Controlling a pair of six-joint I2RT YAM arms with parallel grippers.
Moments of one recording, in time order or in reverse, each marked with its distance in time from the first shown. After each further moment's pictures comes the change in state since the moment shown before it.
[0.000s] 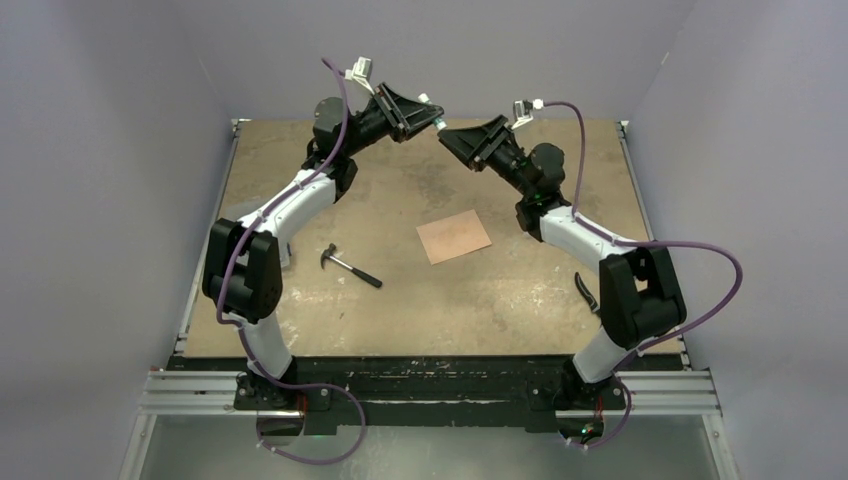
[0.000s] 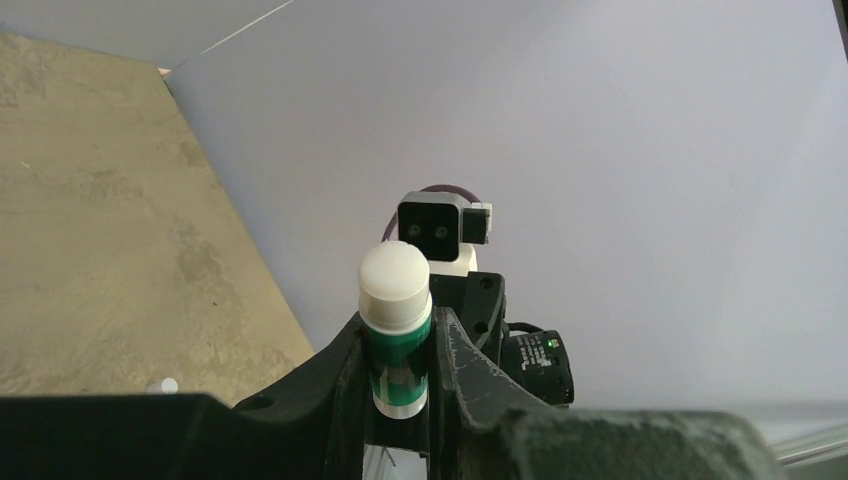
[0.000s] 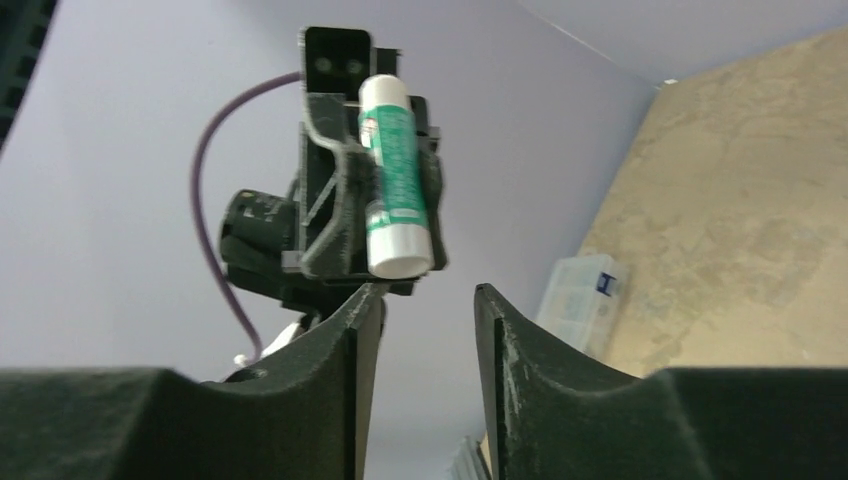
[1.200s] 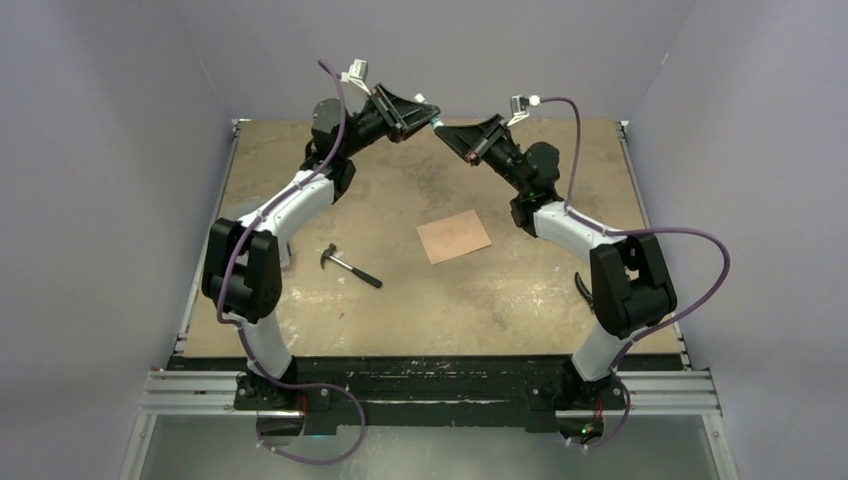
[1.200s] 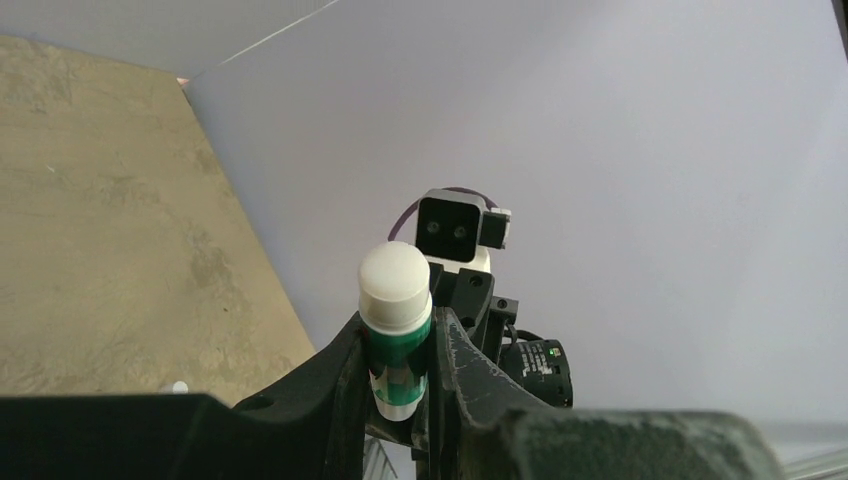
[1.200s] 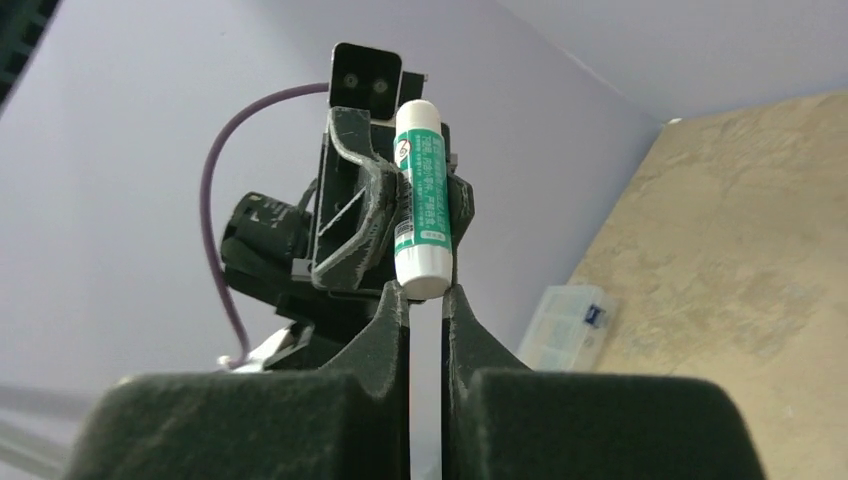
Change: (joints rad) left arm 0.006 0.000 -0.016 0.007 -0.006 -0.012; right arm 0.002 0.076 0.028 0.150 0.002 0.008
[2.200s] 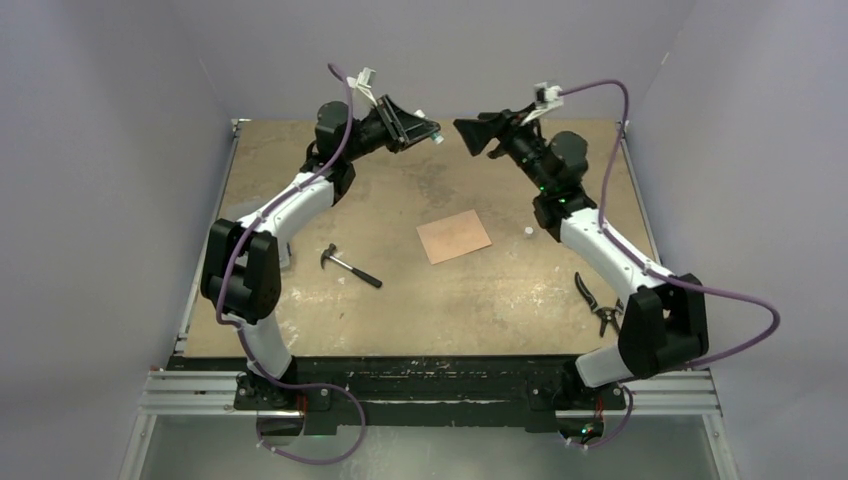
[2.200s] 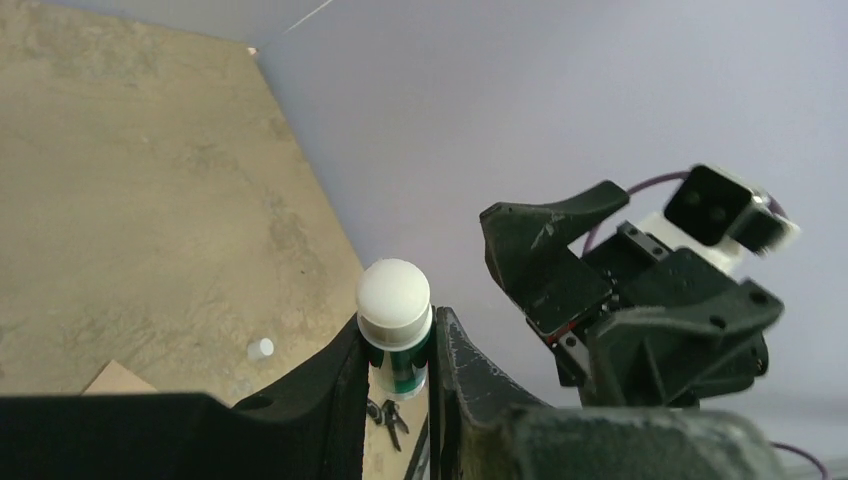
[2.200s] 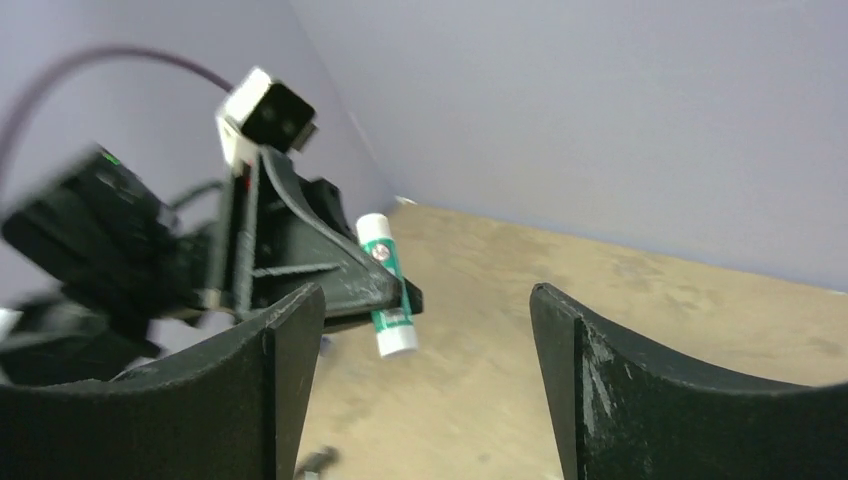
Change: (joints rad) left arm 0.005 -0.007 -0.022 -0.153 0.000 0.183; right arm 0.018 -0.216 0.048 -0.425 0.201 -0.870
